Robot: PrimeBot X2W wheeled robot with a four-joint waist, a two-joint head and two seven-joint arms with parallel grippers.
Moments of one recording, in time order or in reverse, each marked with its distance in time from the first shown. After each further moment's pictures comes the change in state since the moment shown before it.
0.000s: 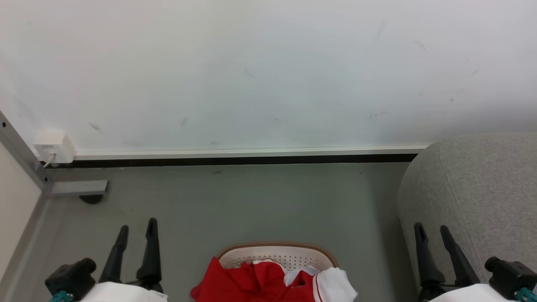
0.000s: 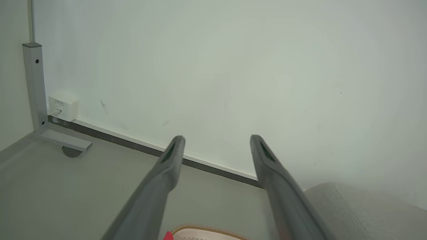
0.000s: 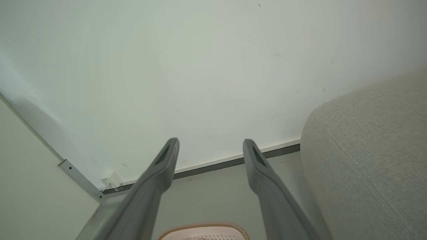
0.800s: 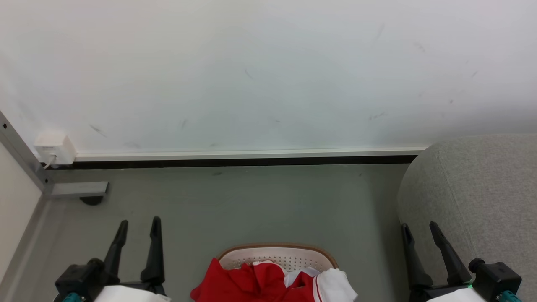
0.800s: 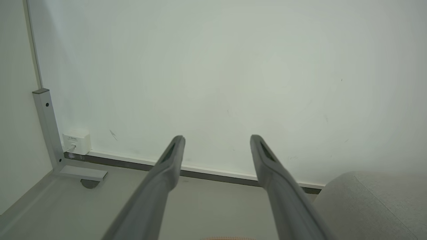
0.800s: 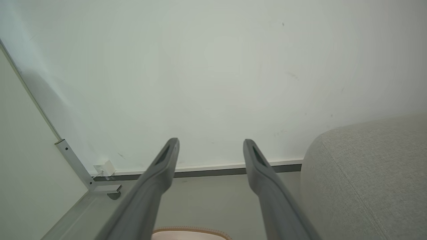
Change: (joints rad) left arm 0.007 -0.003 0.000 -0.017 0.187 -0.007 -0.055; right arm 0.002 0.004 0.040 -0.014 -0.164 0.000 -0.052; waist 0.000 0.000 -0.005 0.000
